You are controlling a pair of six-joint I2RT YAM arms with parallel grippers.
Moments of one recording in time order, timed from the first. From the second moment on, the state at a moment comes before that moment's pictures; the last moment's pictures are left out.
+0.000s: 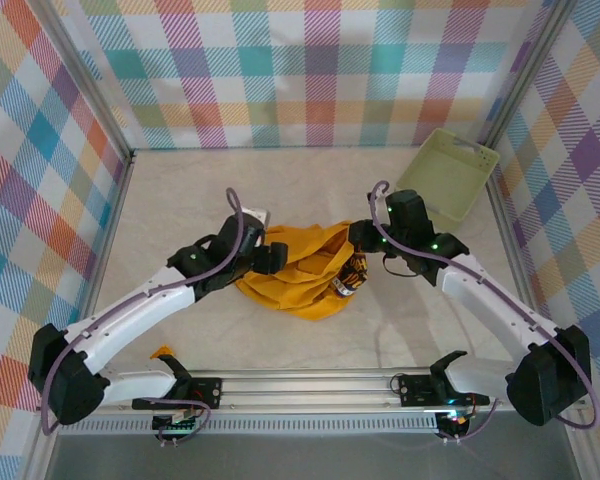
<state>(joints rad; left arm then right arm) -0.75 1.22 1.00 -0.55 -0.21 -0.39 0.50 1.19 0.97 -0.41 -0.25 0.49</state>
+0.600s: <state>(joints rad) -0.86 1.56 1.06 -0.52 -0.14 -0.27 0.50 1.17 1.01 -0.41 -0.26 0.49</state>
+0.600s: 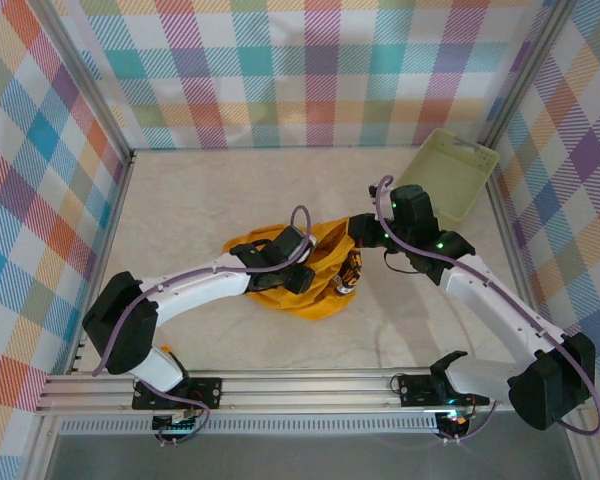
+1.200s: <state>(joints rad) -0.87 1.18 1.12 -0.48 -0.11 -0.31 0.49 1.34 1.27 -0.52 -0.11 0.44</state>
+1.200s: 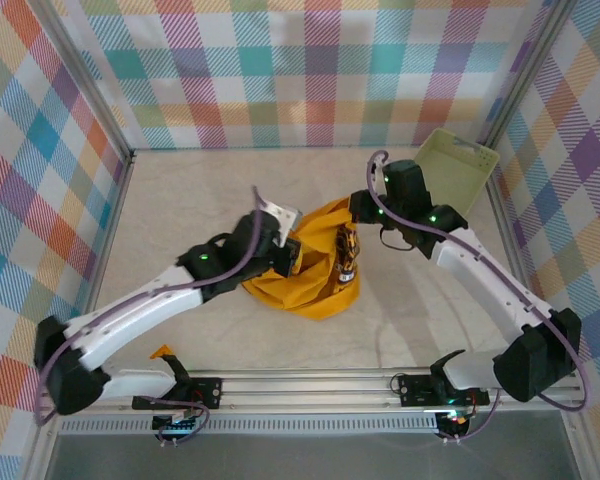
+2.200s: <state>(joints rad) -0.56 1.26 1.11 -0.55 -0.14 -0.53 0.83 1.38 1.02 -0.45 -0.12 0.40</state>
